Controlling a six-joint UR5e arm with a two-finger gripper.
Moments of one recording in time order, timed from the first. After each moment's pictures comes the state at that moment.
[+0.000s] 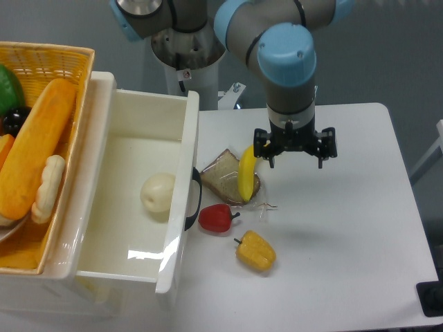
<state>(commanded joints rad) 2.56 -1.83 -1.57 -1.18 1.72 0.69</state>
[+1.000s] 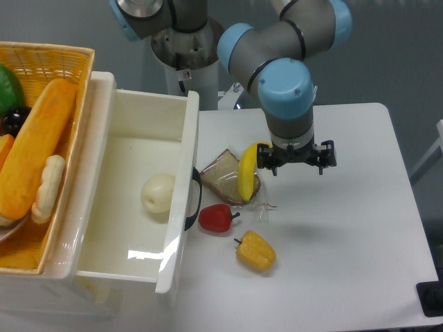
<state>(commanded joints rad) 2.53 -1.89 -1.60 -1.17 1.85 0.58</state>
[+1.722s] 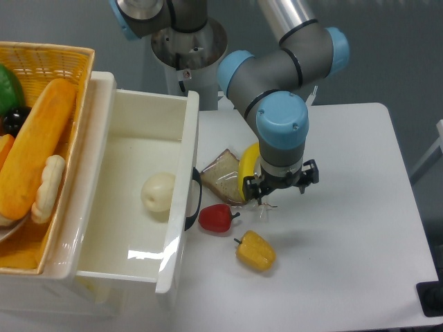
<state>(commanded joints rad) 2.51 -1.96 -1.56 -1.16 1.59 0.28</state>
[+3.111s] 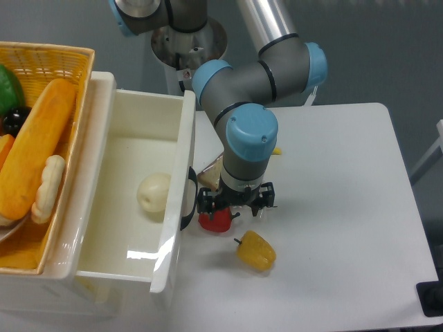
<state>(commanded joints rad) 2.42 -1.96 -1.55 -1.16 1.47 0.30</state>
